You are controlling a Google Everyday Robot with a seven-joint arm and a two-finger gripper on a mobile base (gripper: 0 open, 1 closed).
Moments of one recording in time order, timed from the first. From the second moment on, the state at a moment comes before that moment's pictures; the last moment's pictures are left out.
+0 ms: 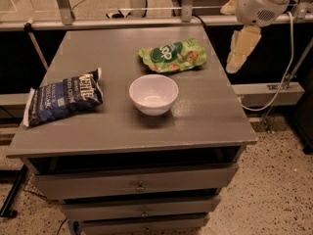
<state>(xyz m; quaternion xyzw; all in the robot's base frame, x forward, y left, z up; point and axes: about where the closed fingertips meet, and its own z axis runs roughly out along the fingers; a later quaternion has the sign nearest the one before) 0.623 -0.183 0.975 -0.68 0.69 -0.06 0.24</state>
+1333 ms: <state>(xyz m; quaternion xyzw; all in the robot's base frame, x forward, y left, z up) 0.724 -0.124 0.916 -0.69 0.66 -0.05 0.28</state>
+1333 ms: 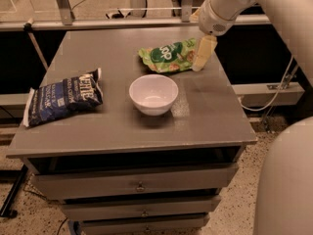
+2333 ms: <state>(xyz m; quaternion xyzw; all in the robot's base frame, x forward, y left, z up) 0.752 -0.091 0.883 -0.72 0.65 -0.01 0.26</state>
